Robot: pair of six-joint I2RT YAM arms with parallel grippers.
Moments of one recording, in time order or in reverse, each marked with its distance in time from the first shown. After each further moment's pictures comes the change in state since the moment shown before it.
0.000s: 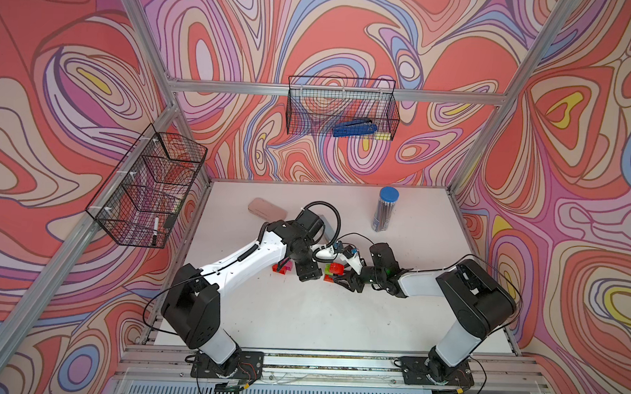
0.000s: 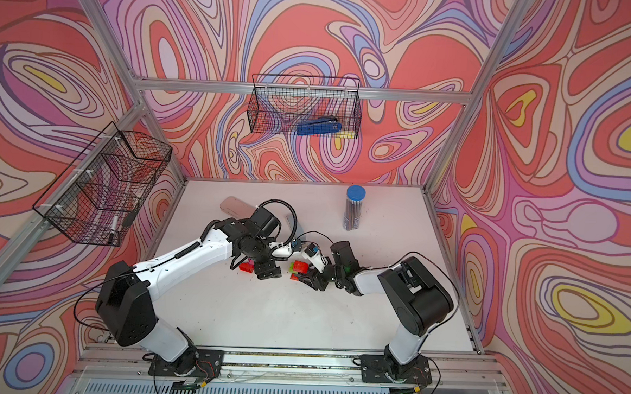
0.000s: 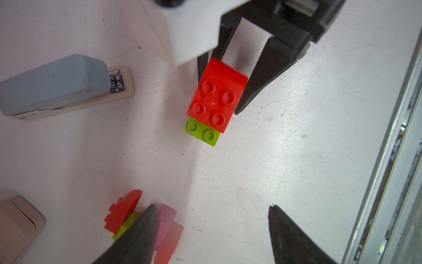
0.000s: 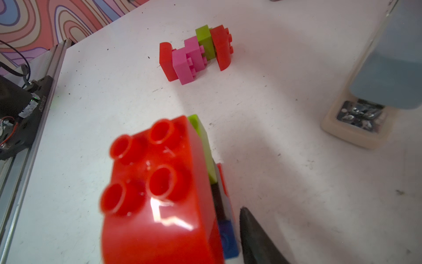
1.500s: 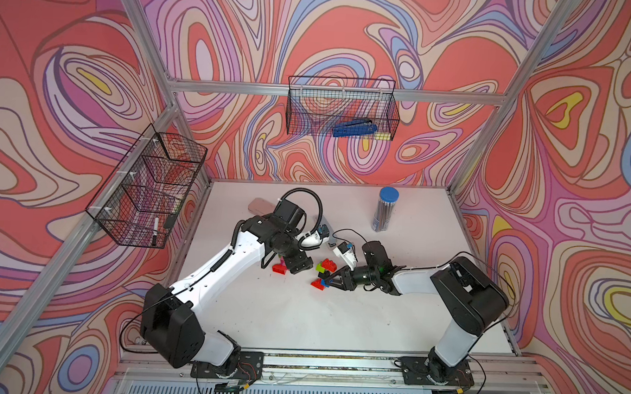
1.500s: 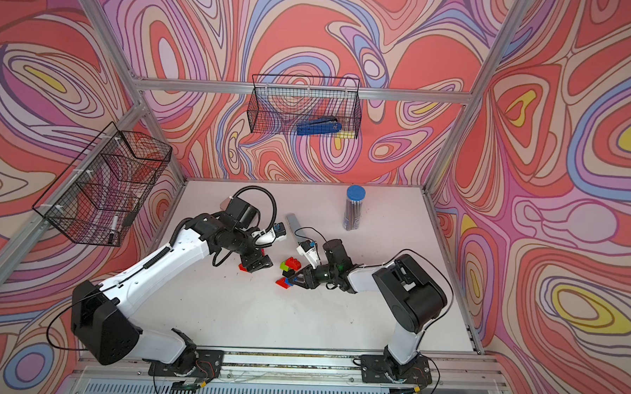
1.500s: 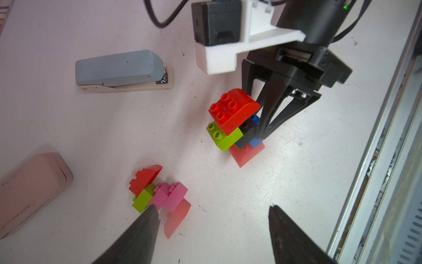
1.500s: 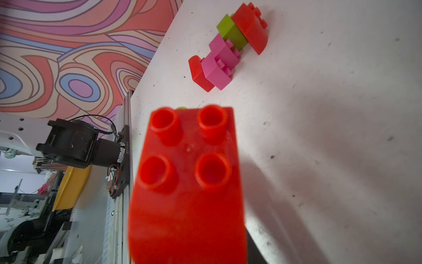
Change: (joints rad) left arm 0.115 -0.156 0.003 -0.035 0.064 -0.085; right arm 0.051 0.074 0.090 -0.018 -0.207 0.540
